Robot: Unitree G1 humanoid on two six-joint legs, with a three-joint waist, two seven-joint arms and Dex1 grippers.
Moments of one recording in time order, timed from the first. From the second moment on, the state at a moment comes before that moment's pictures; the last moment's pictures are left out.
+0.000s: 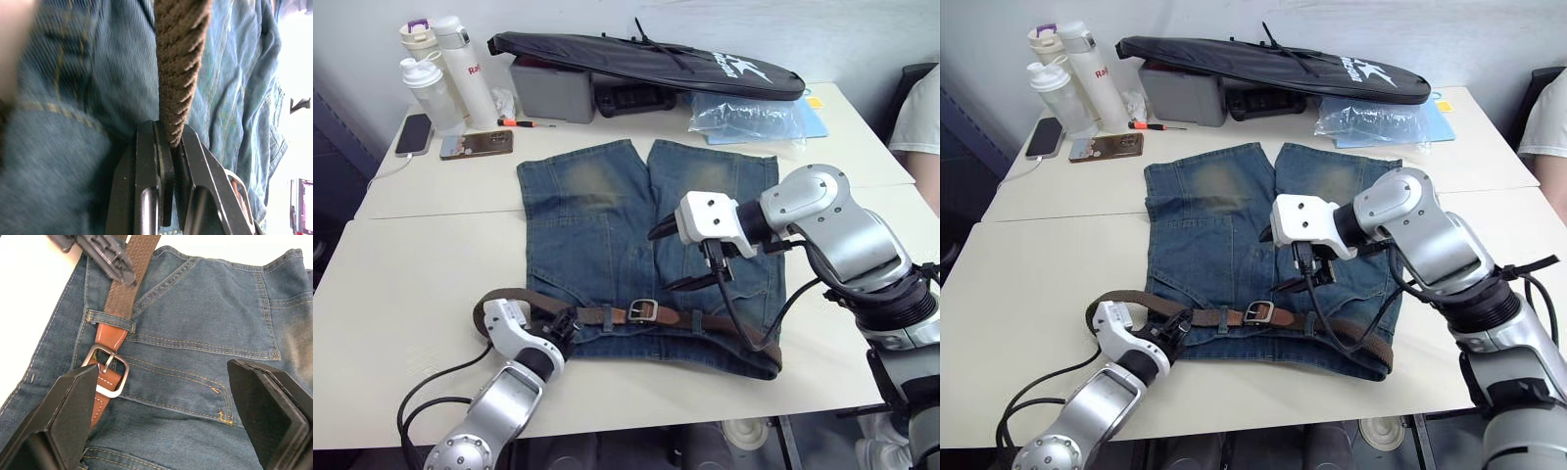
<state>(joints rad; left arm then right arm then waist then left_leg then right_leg) 0.27 0.23 -0.06 -0.70 -1.47 0.47 0.81 -0.91 -0.75 0.39 -0.18 0.20 0.50 1.35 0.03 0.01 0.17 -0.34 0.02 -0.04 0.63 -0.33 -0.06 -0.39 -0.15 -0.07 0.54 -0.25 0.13</state>
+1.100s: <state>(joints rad) -0.08 0.46 -0.08 -0.49 -1.49 0.86 0.60 -0.82 -0.78 0.39 -0.29 0.18 0.60 1.27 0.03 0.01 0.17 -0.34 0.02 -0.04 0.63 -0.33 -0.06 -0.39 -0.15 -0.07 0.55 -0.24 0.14</state>
